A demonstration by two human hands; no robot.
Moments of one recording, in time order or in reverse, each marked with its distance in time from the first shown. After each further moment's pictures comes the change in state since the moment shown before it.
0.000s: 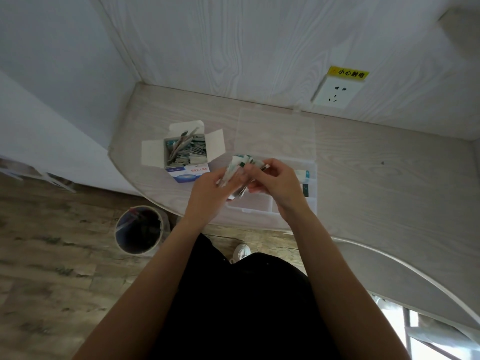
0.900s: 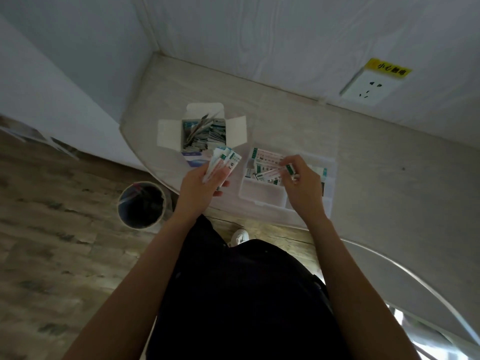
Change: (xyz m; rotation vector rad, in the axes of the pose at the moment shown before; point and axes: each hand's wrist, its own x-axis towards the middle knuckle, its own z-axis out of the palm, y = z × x) left_hand -0.002 -0.050 -0.027 -0.267 0.121 -0.224; right_hand 0.028 0.047 -0.026 -0.832 0.167 -0.426
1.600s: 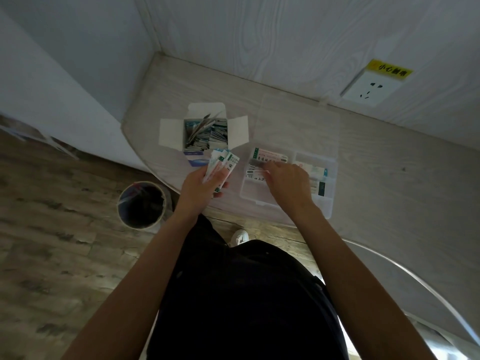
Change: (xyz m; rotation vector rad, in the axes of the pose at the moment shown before) left_hand 0.001 -0.006 -0.002 -0.048 0.003 -0.042; right_hand 0.017 -0.009 0.024 -0.773 -0.173 -0.313
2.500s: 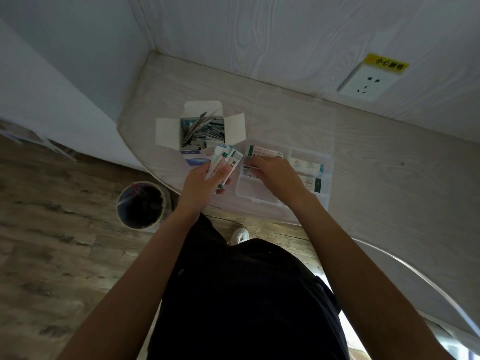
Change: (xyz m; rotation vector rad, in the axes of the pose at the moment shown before) left_hand 0.002 0.006 0.007 0.036 -0.031 0.002; right_hand 0.017 0.000 0.008 0.353 -0.022 -0.204
